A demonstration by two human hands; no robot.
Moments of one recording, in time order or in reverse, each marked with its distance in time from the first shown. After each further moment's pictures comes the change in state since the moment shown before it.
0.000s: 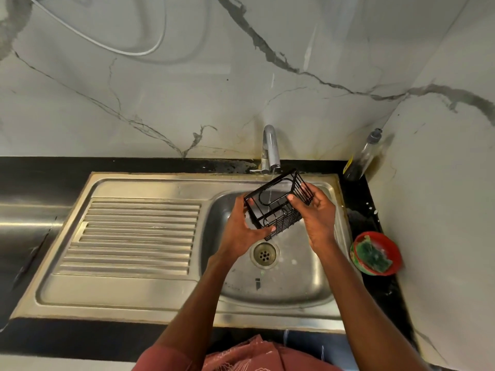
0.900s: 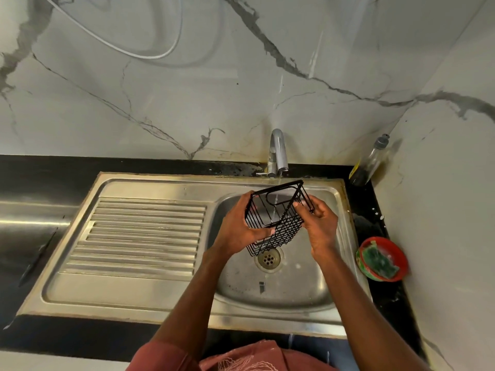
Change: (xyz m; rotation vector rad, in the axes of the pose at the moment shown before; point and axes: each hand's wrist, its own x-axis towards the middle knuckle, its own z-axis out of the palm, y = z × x) left_hand 0.005 0.006 -0.033 0.165 -0.056 0.029; right_hand -0.003 0.022 0.007 0.035 0.049 0.078
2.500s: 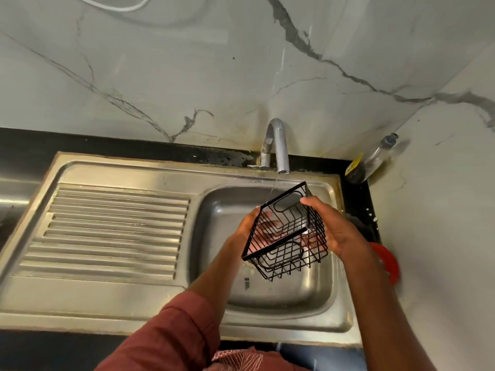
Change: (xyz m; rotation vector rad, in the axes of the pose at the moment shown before) left_hand 0.061 -0.069 0.104 -0.931 -0.264 -0.900; right_hand 0.023 -0.070 -0.010 -0.272 -0.267 0.577
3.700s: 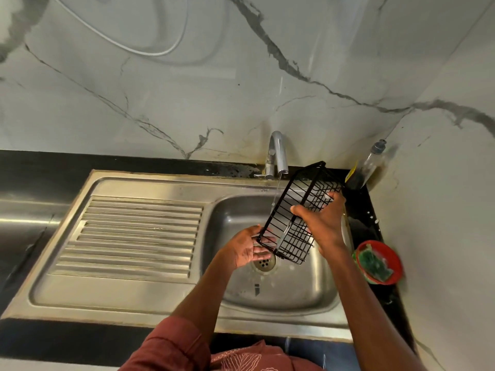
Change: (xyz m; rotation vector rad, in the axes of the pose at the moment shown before) left_hand -0.069 -0.003 -0.019 0.036 -0.012 -0.003; right_hand -0.007 0.031 0.022 -0.134 0.422 -0.480
